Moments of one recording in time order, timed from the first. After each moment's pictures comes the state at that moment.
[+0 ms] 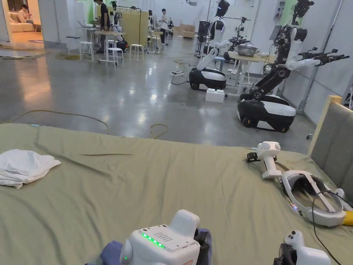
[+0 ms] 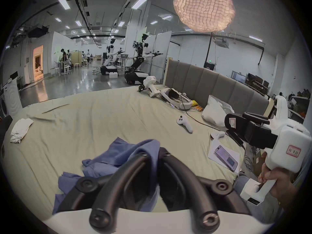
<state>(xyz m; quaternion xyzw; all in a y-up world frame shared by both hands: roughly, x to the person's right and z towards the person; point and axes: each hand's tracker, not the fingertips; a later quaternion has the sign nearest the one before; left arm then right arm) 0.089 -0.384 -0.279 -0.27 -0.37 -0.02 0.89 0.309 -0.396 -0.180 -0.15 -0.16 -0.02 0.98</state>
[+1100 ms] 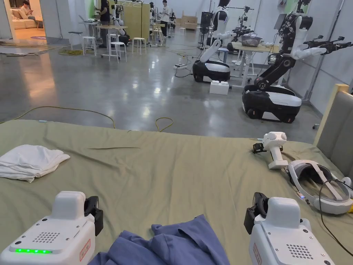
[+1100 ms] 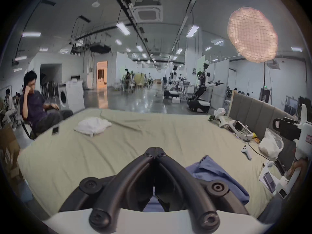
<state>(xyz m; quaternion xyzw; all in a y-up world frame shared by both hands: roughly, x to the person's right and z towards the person) -0.123 -0.366 -0.280 -0.18 -0.08 0.03 0.98 0.243 -0.347 -0.215 -0.07 -0.10 0.00 0.99</state>
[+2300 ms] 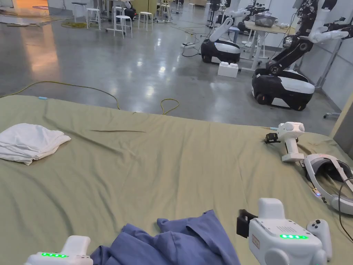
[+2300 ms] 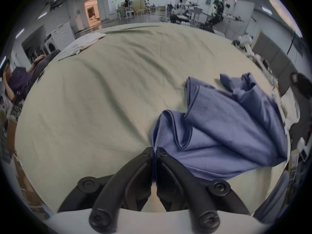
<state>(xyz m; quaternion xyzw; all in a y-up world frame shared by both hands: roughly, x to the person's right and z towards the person) -0.152 -0.512 -0.352 -0.50 -0.06 0.01 0.86 0.271 -0.434 -0.355 -0.31 -0.05 0.02 0.95</state>
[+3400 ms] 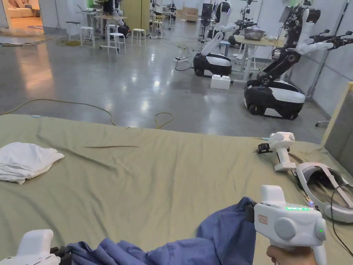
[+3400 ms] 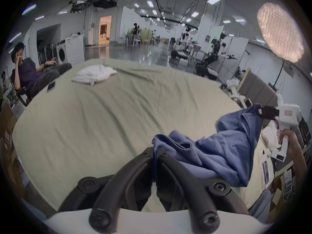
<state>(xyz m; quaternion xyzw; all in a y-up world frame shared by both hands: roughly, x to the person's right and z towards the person) -0.173 -0.408 -0.316 -0.36 -0.07 0.07 0.93 0.331 -0.387 -0.374 -0.31 -0.05 -0.02 0.95</state>
